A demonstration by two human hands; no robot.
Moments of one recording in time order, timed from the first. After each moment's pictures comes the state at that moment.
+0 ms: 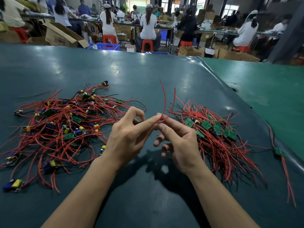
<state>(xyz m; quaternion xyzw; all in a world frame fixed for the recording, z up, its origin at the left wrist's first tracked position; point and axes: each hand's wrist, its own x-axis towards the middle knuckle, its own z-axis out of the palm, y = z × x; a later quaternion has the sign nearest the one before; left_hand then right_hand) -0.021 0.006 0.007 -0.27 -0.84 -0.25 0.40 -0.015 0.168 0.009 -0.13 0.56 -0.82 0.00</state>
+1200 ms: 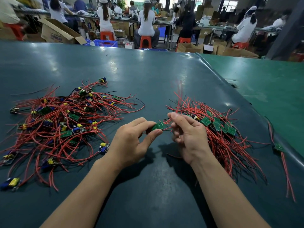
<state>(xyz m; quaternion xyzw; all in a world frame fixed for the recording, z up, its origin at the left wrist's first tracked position) -0.016 0.017 -0.001 -0.27 -0.84 -0.38 0.29 -0.033 0.180 0.014 0.04 0.53 -0.85 -0.02</state>
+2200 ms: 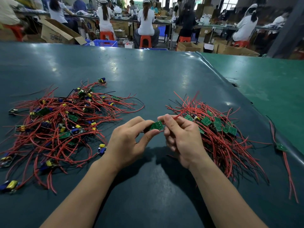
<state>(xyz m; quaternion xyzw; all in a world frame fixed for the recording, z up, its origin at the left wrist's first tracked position) -0.018 0.012 -0.006 -0.27 -0.84 -0.35 0.31 -0.024 0.173 0.011 -0.04 0.57 -0.82 0.01</state>
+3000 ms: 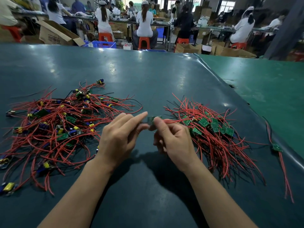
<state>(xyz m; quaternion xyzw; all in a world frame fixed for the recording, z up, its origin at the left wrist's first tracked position) -0.023 -0.001 -0.002 -0.26 -0.83 -0.27 0.42 -0.016 0.165 0.013 -0.12 0.69 -0.72 -0.06</state>
